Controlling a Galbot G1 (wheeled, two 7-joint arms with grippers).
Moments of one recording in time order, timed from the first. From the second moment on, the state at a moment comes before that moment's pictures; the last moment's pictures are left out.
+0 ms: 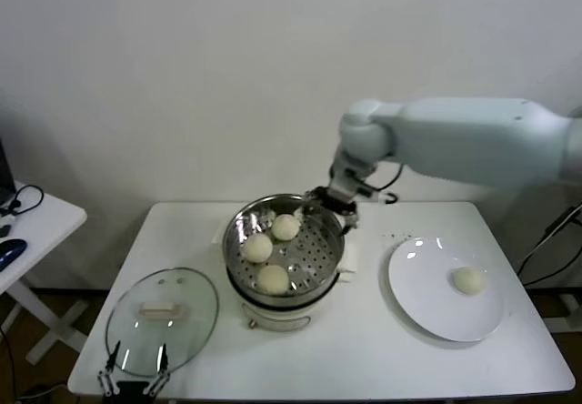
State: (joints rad) left arm 1.82 -1.59 -0.78 -1.85 0.27 -0.35 -0.05; right arm 0.95 1.02 -1.67 1.47 0.31 0.25 -1.01
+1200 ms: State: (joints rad) left arm 1.84 -1.58 -0.79 -1.86 0.25 -0.34 -0.05; right arm 0.40 0.57 -1.46 1.09 0.21 -0.11 -0.93
